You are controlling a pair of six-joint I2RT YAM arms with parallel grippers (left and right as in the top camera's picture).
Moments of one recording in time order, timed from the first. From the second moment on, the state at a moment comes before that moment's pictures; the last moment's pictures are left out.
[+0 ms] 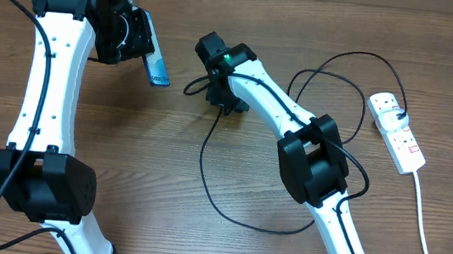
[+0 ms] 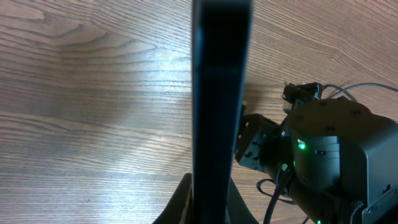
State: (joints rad) left arm 0.01 1.92 2.01 -1.31 0.30 -0.37; right arm 0.63 2.51 2.17 -1.13 0.13 0.81
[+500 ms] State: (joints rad) left arm 0.01 1.92 2.01 -1.31 0.30 -0.37; right arm 0.60 2.51 2.17 -1.10 0.11 0.81
